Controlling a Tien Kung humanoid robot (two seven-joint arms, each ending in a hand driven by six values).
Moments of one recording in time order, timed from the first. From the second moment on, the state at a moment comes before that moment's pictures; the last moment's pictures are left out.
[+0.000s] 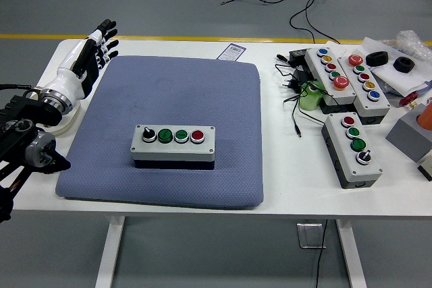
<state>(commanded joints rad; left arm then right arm) -0.59 0.43 -0.98 -1.25 0.75 0.18 -0.01 0.04 -0.03 1.53 0.18 -1.45 -0.26 -0.24</state>
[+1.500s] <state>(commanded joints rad) -0.57 0.47 -1.03 -1.30 0.80 0.14 0.02 0.05 -0.02 1.54 0.18 -1.49 -0.26 -0.24</state>
